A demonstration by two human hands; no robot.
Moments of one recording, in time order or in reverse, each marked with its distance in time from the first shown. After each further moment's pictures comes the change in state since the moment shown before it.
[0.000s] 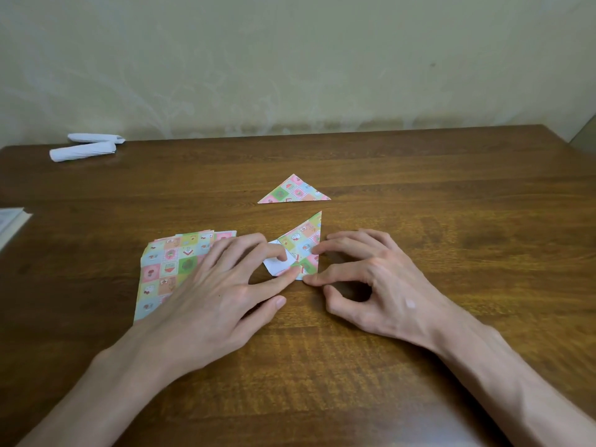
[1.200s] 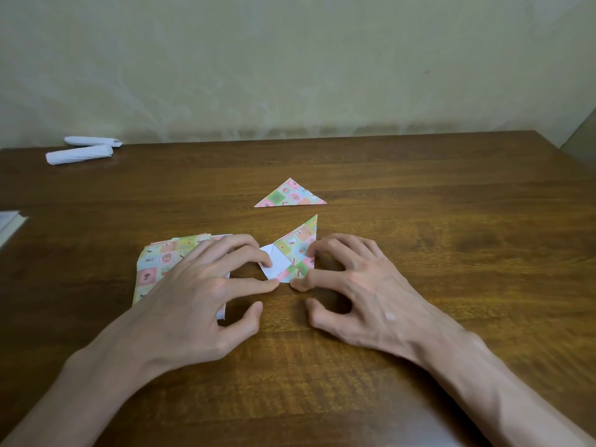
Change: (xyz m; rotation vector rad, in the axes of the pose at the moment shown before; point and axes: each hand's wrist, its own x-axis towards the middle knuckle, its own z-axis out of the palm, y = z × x) left_hand -0.007 -0.009 -0.014 -0.159 0.086 0.002; right_hand 0.001 -0.008 0.006 -0.117 -0.028 -0.030
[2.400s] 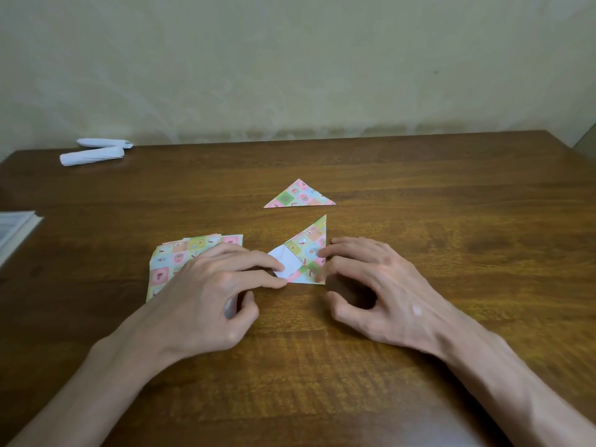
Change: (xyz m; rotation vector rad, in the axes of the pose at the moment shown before) left_hand 0.002 -0.006 0.001 -0.092 -0.005 -0.044; right_hand -0.002 0.008 -0.003 0.162 0.028 0.021
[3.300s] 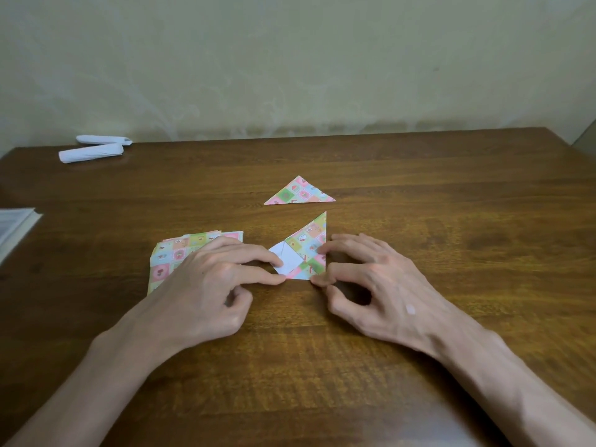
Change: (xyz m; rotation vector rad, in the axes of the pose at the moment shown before) left_hand 0.005 -0.007 0.003 -0.009 -0.004 -0.025; right_hand 0.001 -0.003 0.003 -0.077 0.011 0.019
